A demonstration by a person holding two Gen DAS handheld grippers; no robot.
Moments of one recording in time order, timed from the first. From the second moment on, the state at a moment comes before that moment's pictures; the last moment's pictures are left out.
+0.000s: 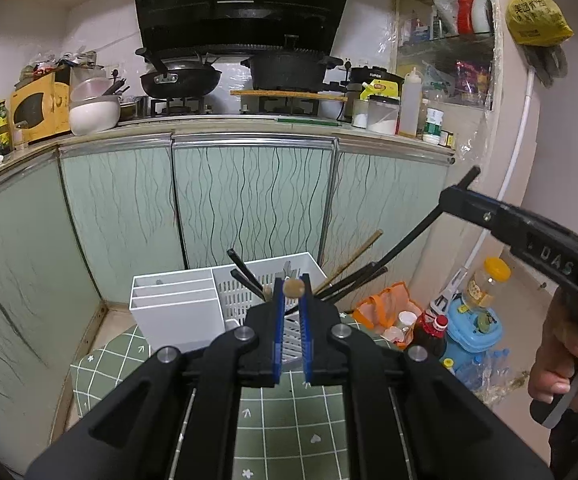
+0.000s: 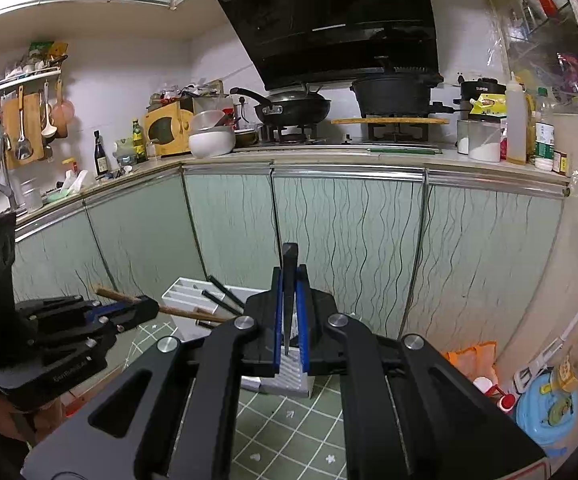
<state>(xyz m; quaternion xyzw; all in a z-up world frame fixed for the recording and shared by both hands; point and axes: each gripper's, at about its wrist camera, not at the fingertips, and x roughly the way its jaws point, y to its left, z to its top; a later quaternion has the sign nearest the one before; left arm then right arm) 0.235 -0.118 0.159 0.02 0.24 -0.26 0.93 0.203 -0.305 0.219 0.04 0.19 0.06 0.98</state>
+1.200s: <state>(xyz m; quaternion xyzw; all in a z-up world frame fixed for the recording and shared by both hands) 0.303 -0.133 0.132 0.02 0.27 -0.26 0.93 0.304 -0.311 0.182 0.03 0.21 0.08 0.97</state>
